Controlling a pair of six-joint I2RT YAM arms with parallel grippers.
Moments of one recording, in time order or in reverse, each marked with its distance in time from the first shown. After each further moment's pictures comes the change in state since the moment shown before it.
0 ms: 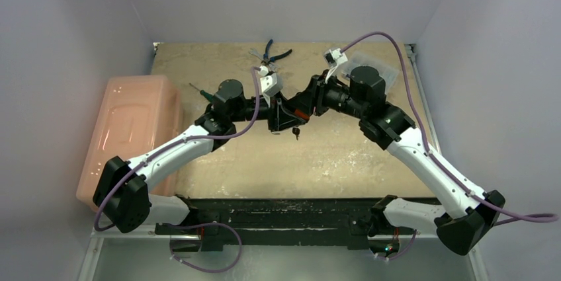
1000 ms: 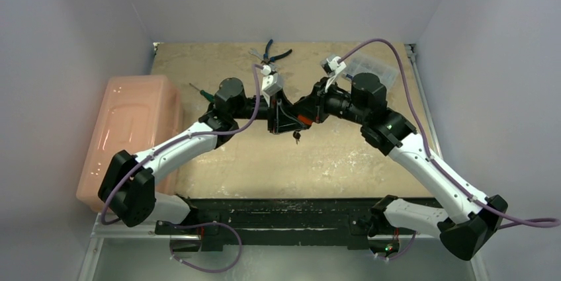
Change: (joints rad) left arm 0.017 0.049 0.000 0.129 0.192 -0.128; right arm 0.005 -0.044 -0.061 0.004 -0.043 -0.149
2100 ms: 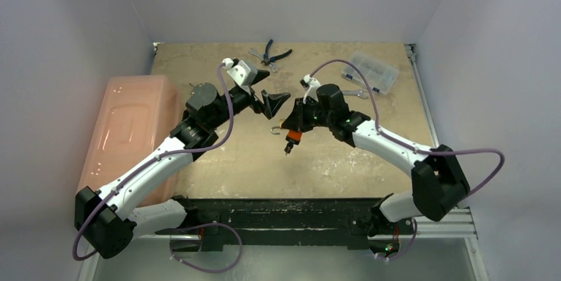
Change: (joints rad) left arm 0.008 -0.267 -0.005 -0.188 -0.681 0.273; right arm -0.012 0.297 -0.200 0.209 0.051 0.183
